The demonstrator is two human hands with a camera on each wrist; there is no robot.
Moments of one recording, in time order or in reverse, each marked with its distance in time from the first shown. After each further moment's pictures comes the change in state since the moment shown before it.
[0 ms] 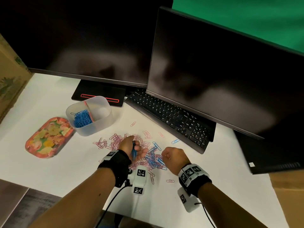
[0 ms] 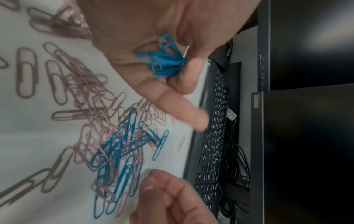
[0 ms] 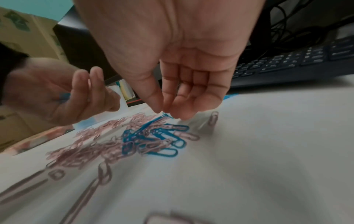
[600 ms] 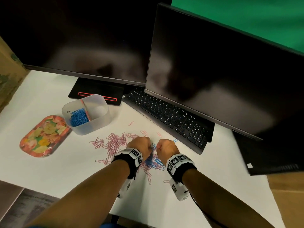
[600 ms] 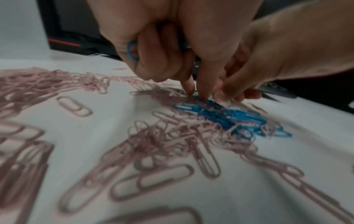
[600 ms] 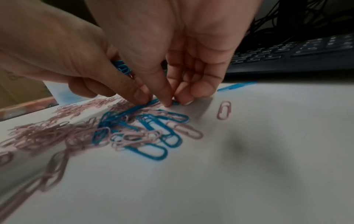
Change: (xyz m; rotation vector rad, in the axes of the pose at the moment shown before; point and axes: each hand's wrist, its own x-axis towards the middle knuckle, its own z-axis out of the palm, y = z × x) left_hand 0.021 -0.011 0.037 1.635 0.129 0.552; right_hand 0.039 -0.026 0.003 -0.234 -0.004 0.068
